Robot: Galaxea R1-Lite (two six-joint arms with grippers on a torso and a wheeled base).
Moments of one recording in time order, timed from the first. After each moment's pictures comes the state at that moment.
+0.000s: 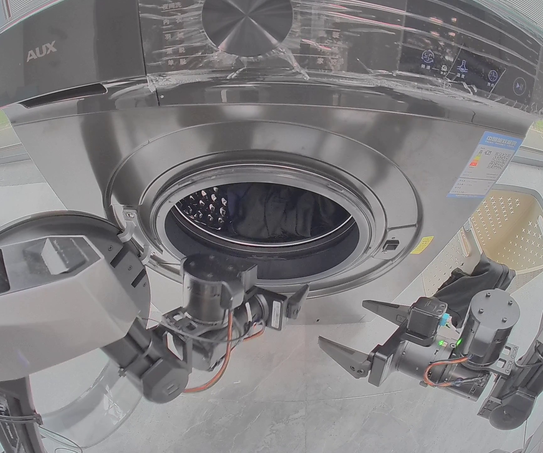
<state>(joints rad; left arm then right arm) -0.69 2.15 -0.81 -1.12 0.17 -0.10 0.72 1.91 -0.23 -1.55 0.05 0.11</state>
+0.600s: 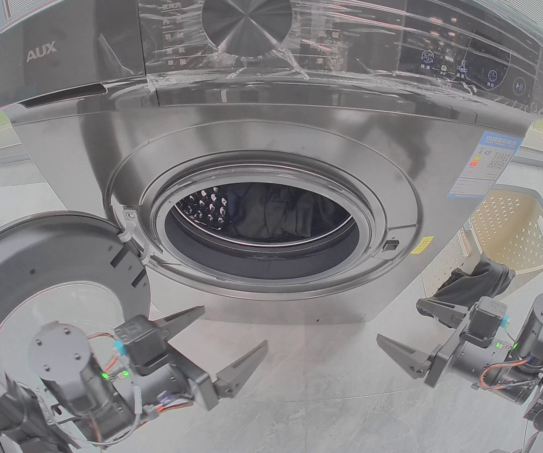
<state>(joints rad) -0.81 1.73 -0.13 -1.53 0.13 -0.14 0.65 1.67 -0.03 -1.52 0.00 0.10</state>
